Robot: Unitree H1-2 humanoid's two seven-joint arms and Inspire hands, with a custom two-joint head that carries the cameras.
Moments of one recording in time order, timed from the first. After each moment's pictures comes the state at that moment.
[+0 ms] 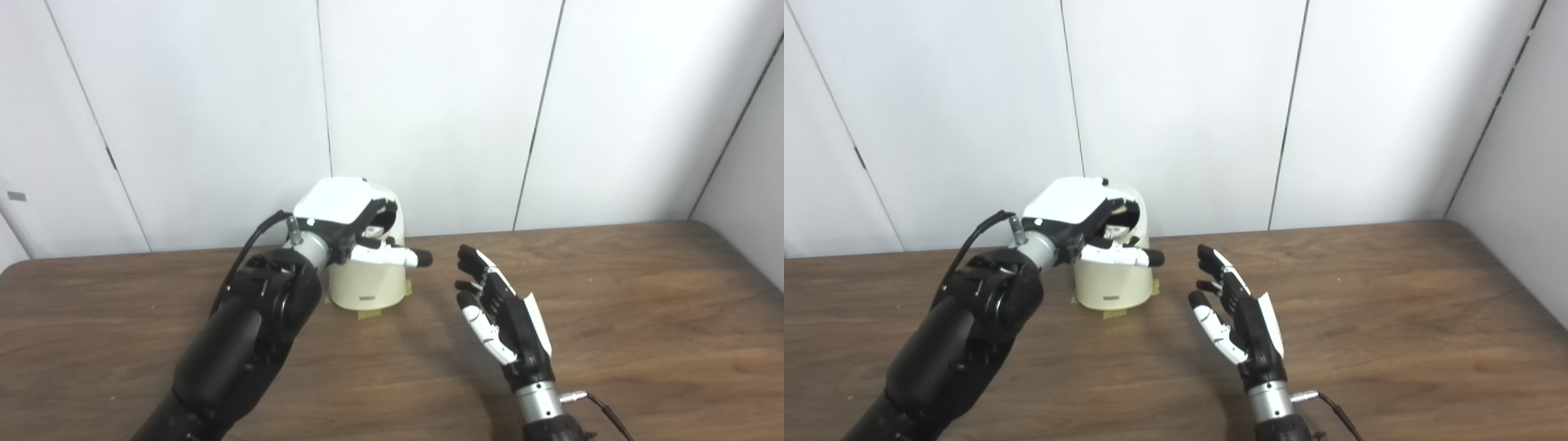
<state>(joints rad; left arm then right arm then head) -0.73 0.23 -0.48 -0.07 1.06 0.39 -0.61 -0.15 -0.01 0.05 0.12 -0.14 -0.35 -0.08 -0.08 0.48</state>
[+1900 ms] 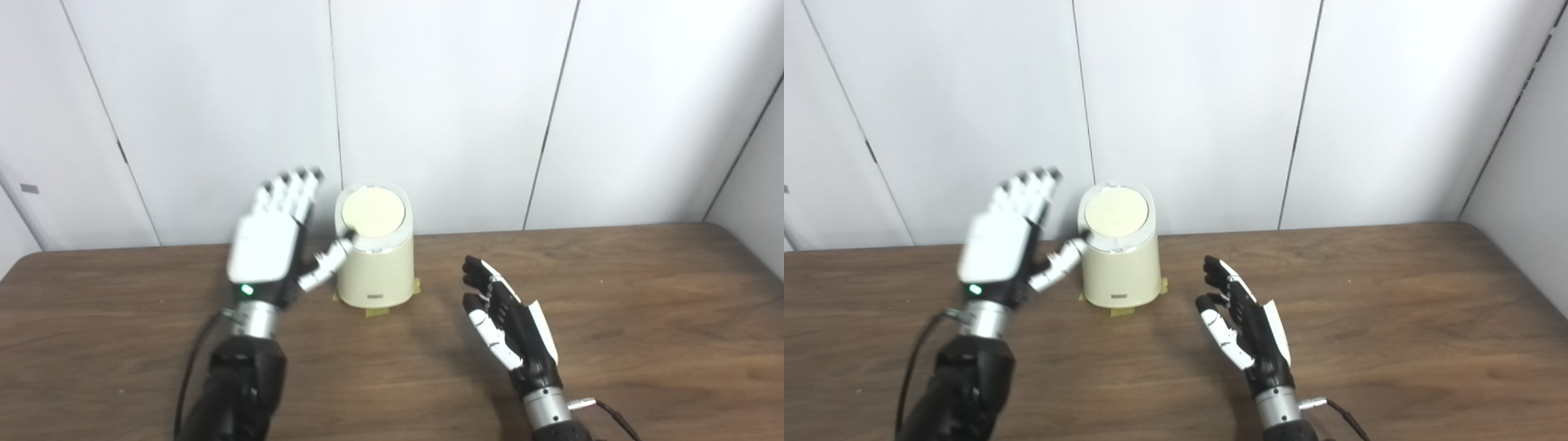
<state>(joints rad) -0.47 0.16 -0.20 0.04 0.87 0.03 0.32 -0.11 -0.01 0.04 0.05 -0.17 -0.21 -0.08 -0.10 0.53</state>
